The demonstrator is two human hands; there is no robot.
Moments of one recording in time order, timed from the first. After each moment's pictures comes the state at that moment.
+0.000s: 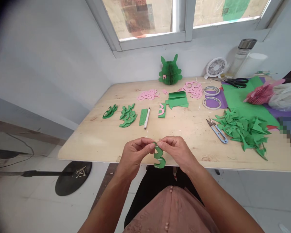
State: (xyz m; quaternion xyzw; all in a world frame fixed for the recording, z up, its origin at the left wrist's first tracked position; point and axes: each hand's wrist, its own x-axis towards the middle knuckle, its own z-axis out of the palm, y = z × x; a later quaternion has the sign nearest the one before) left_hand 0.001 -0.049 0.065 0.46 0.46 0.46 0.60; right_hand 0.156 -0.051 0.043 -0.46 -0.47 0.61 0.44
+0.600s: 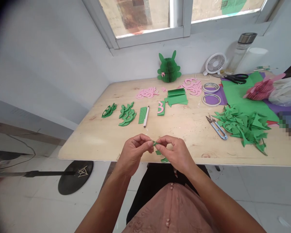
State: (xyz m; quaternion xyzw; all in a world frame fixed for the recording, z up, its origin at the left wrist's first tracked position) left_hand -0.004 -0.045 0.061 0.45 0.46 0.44 0.63; right_hand 0.152 -0.063 0.049 -0.53 -0.57 0.47 0.42
